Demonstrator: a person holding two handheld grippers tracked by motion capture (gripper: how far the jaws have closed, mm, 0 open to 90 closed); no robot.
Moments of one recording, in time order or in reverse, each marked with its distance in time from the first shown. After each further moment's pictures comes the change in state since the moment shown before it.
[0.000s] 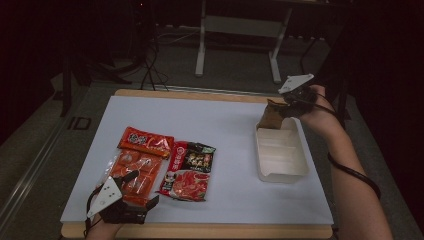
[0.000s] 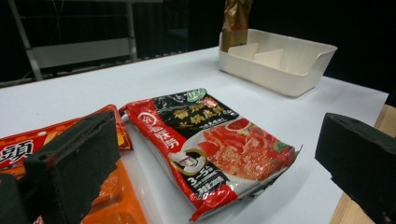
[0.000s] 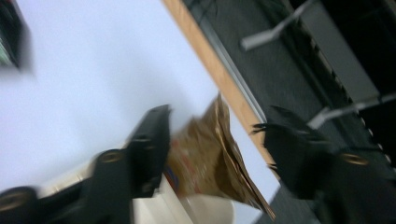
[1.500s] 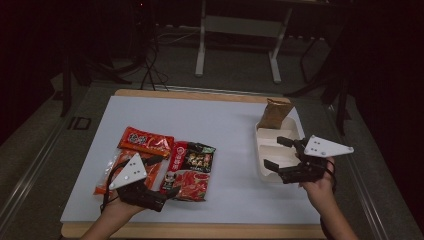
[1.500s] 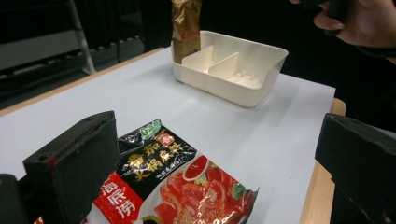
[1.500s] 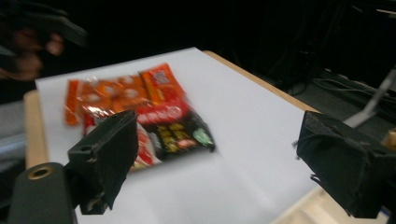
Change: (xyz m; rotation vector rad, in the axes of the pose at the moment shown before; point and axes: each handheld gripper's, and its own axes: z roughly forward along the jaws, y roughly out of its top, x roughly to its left) left arm -0.014 0.082 0.042 0.131 -0.173 0.083; right arm 0.135 -0.078 -0.069 -0.550 0.299 0.345
